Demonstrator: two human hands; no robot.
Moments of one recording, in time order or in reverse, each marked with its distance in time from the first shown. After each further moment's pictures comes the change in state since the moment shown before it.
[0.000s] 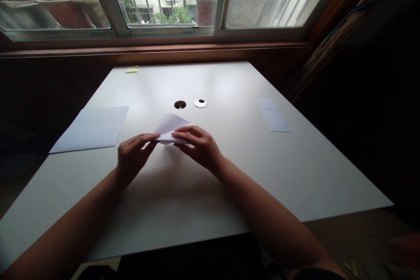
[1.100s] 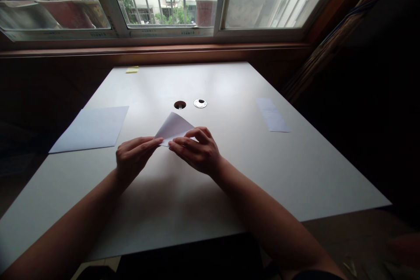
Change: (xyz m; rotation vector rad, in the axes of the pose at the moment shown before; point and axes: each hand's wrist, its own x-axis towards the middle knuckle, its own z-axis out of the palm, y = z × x) left_hand 0.002 0.007 -0.005 -0.037 0.029 0.105; right_hand -0.004 -0.010 -0.008 -0.279 0.014 -0.197
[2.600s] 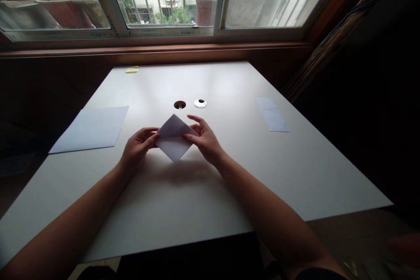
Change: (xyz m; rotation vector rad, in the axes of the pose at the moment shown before) left_hand -0.007 -0.017 0.021 -0.826 -0.041 -1.016; right_hand 0.002 0.021 0.020 1.129 0.069 1.010
